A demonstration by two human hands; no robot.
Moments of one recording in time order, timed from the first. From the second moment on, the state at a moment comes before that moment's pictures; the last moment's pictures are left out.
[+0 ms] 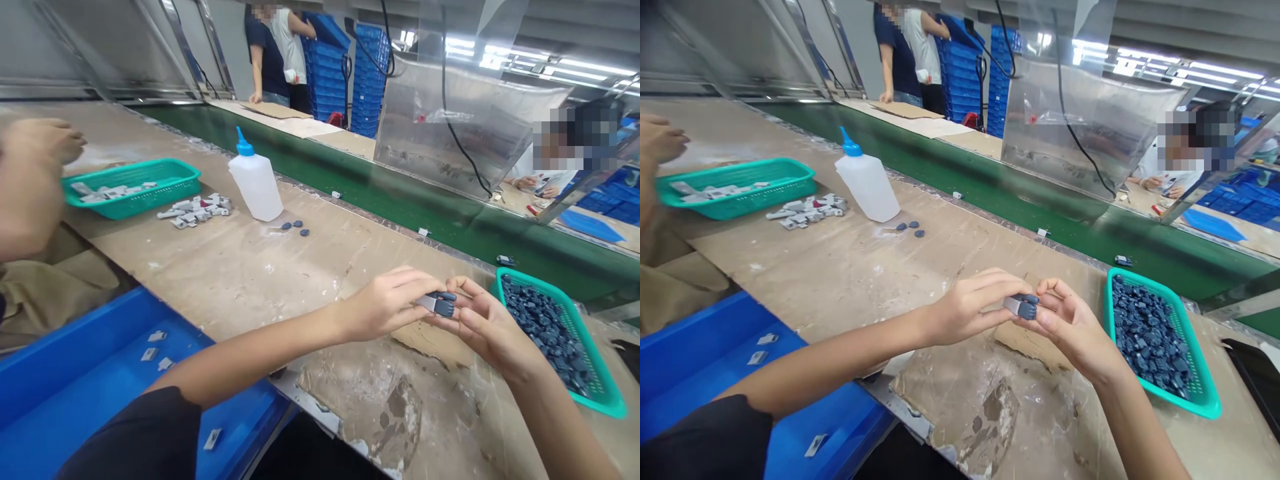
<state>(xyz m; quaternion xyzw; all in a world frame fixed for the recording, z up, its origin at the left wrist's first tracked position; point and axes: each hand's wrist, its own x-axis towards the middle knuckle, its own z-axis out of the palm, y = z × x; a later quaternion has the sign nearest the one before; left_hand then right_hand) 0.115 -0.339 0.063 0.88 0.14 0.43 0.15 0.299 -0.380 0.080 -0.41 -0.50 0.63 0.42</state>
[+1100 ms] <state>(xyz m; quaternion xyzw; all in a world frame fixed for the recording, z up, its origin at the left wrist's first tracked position) 0.180 -0.336 0.068 0.93 0.03 0.35 0.07 0.352 -0.417 0.062 -0.50 -0.61 0.42 0.46</state>
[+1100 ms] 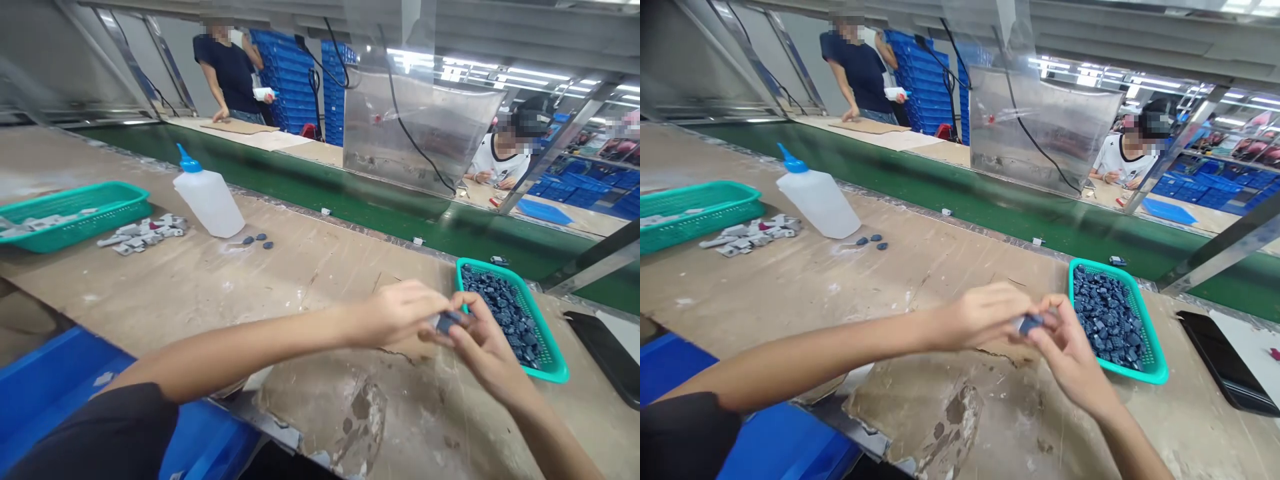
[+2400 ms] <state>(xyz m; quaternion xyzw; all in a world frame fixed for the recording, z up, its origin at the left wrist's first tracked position) 0.132 -0.286 0.009 0.60 0.37 0.38 0.61 0.393 -0.373 0.059 -0.59 -0.68 0.24 0.38</state>
